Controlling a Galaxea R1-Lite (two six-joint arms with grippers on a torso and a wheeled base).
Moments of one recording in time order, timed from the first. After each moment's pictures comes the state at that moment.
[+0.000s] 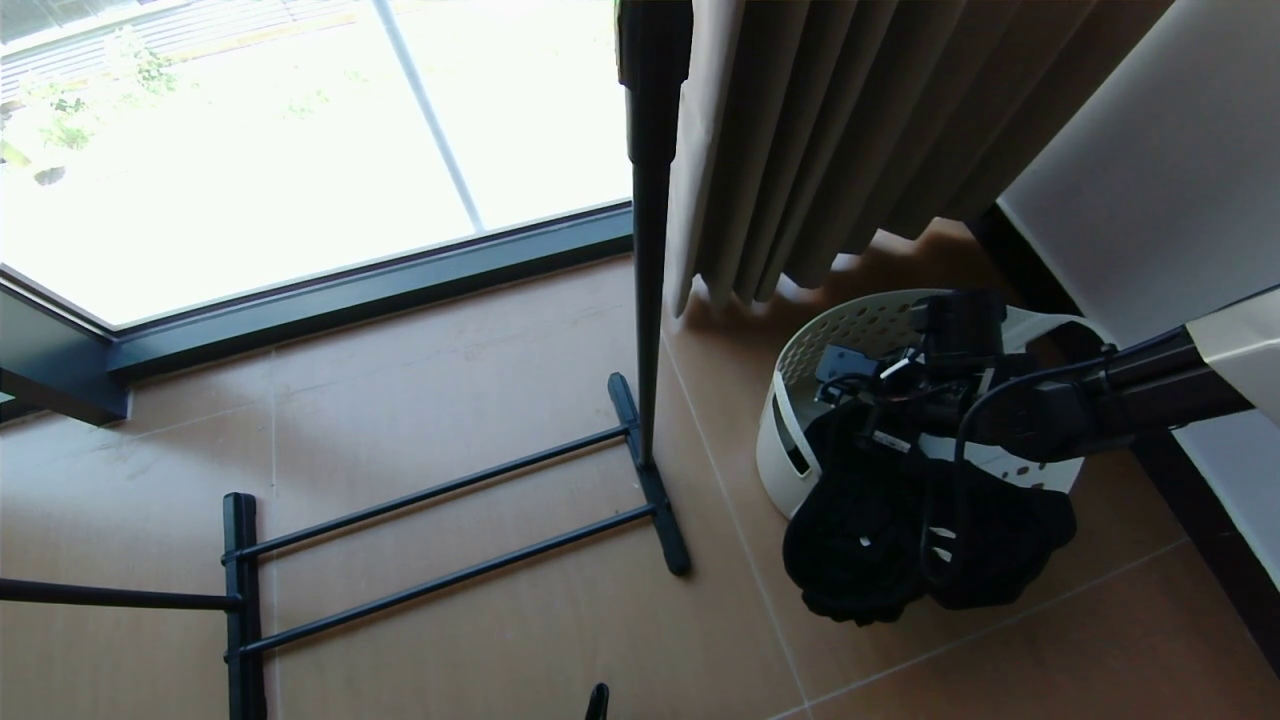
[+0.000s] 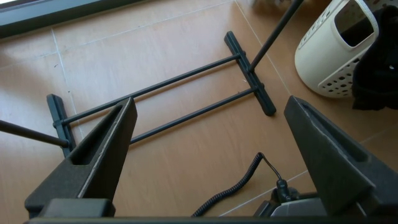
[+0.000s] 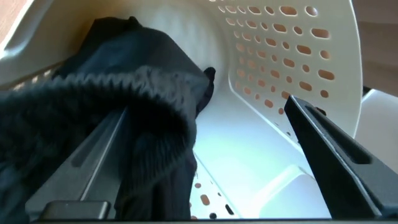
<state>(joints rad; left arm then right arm) 0.00 0.00 0.00 0.01 -0.13 0.01 0.22 2.12 -1.28 -0.28 -0.20 -0.97</state>
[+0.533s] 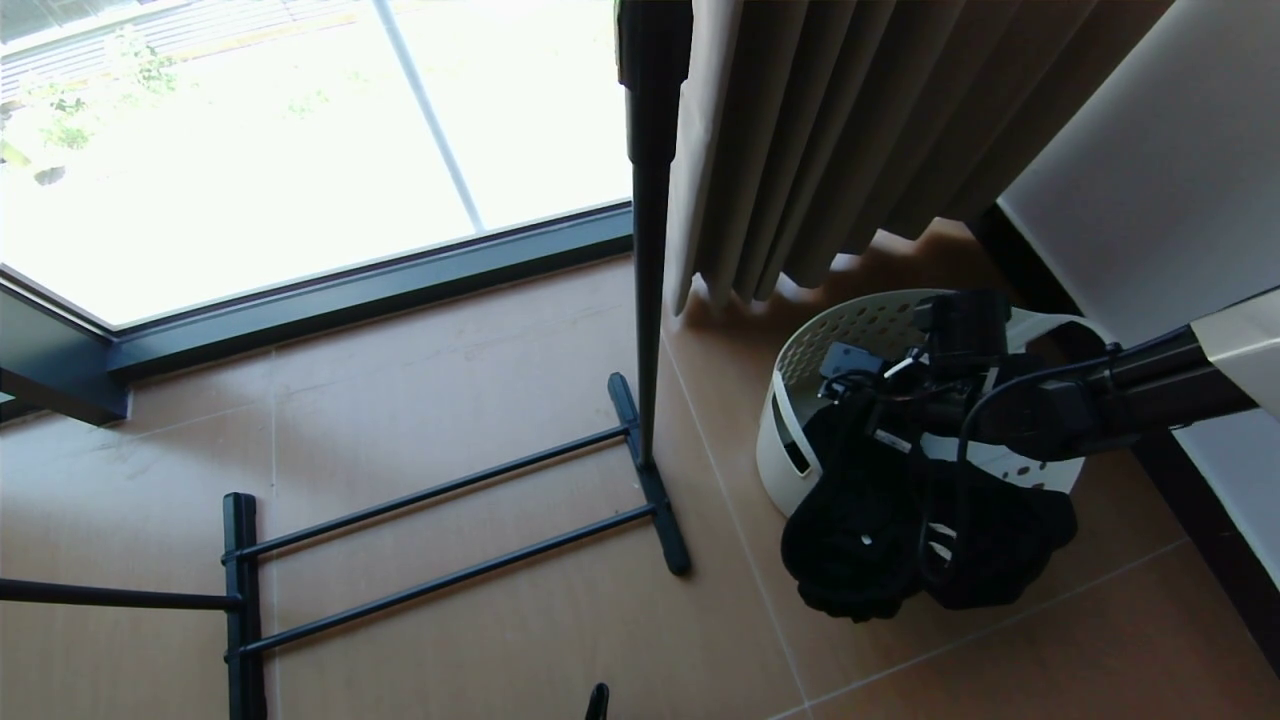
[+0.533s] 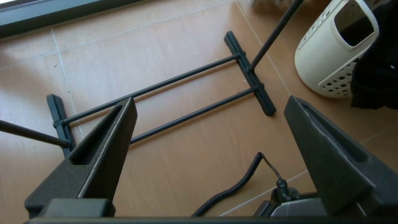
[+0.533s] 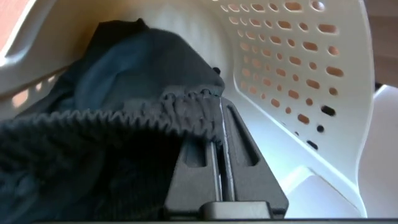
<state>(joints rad) 0.00 0.00 0.00 0.01 -0.13 0.01 0.21 2.11 -1.26 -0.27 -0.18 -0.93</state>
